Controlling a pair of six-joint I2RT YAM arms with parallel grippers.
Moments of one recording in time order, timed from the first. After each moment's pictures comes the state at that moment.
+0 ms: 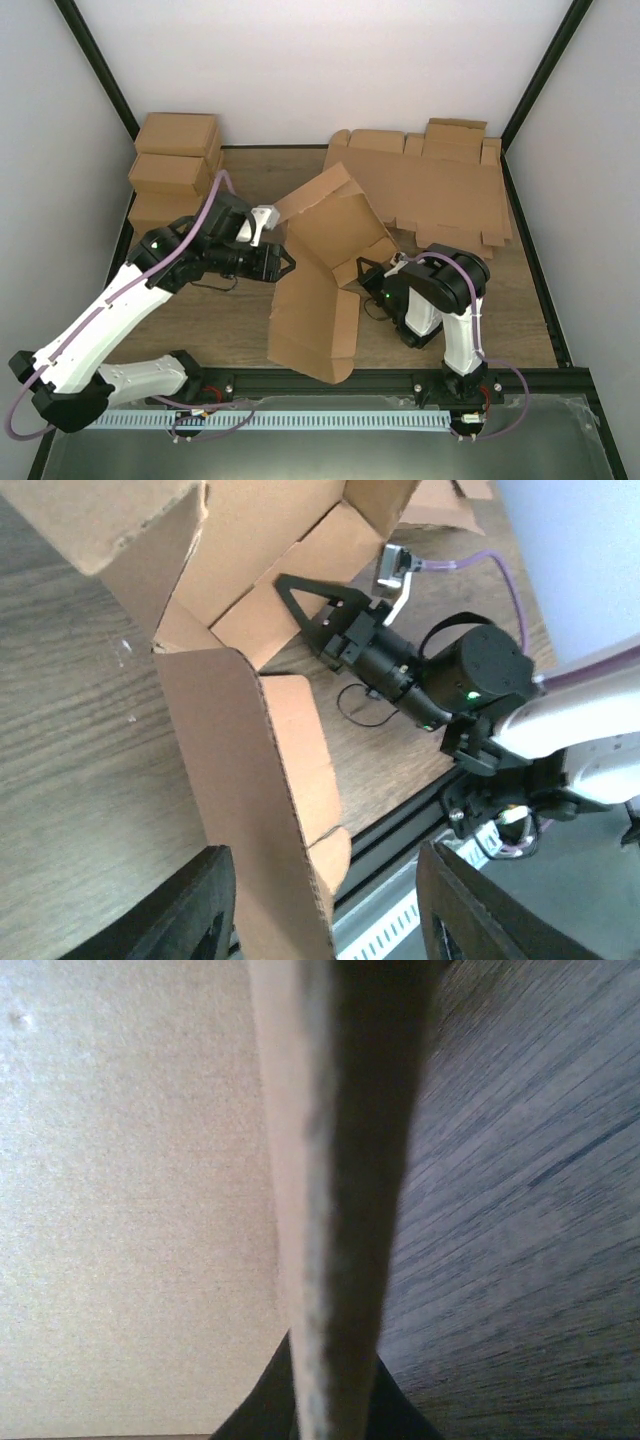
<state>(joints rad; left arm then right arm) -0.76 1.12 1.38 -1.09 0.25 -0.55 0.69 2.00 0.22 1.54 0.21 1.21</state>
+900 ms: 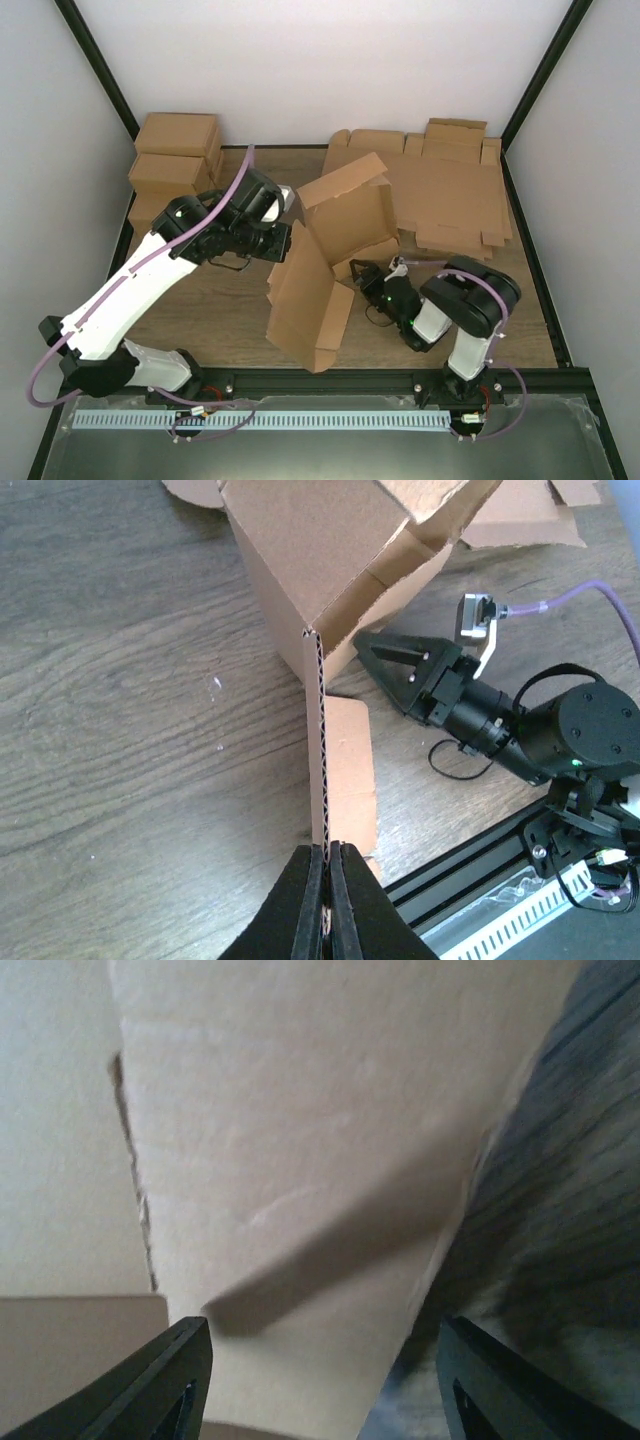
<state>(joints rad) -0.83 1.35 1.69 -1.30 0.00 -0.52 0.72 1.82 0.18 1.36 0.16 1.31</state>
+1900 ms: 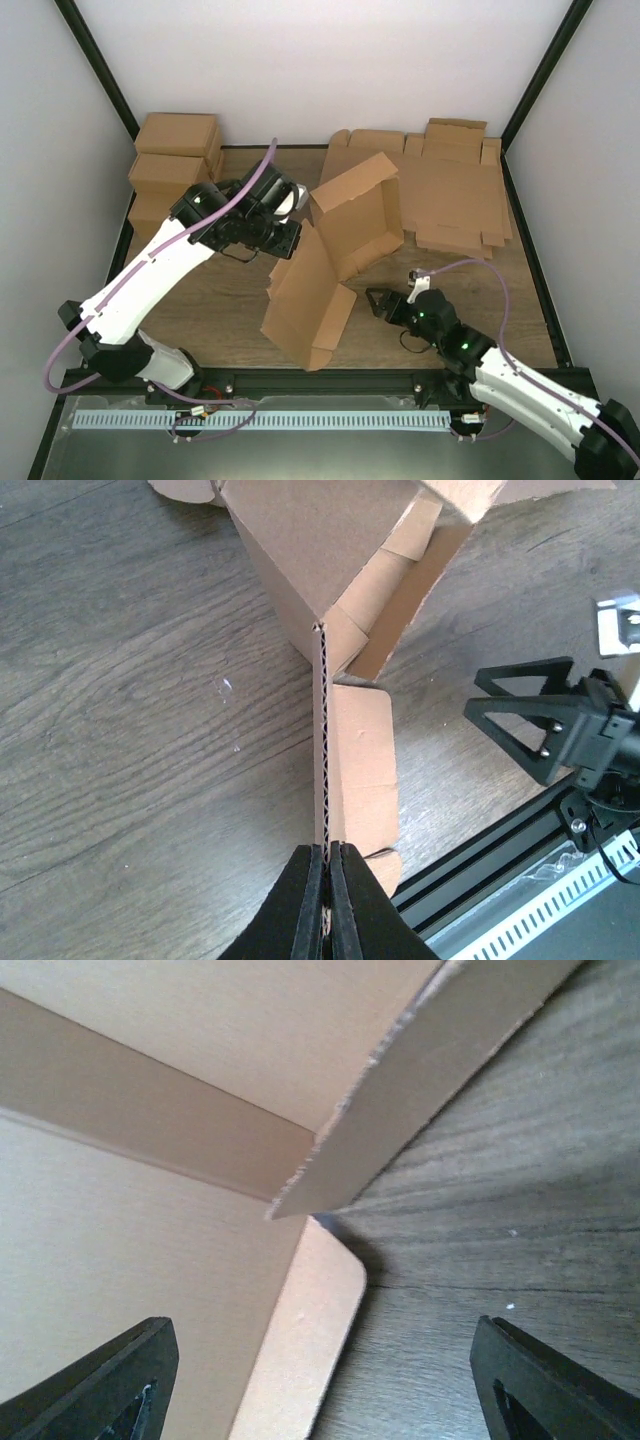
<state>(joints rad) -0.84 1.47 1.81 -1.38 0.01 -0.39 0.75 0.59 0.09 0.03 0.04 0.93</state>
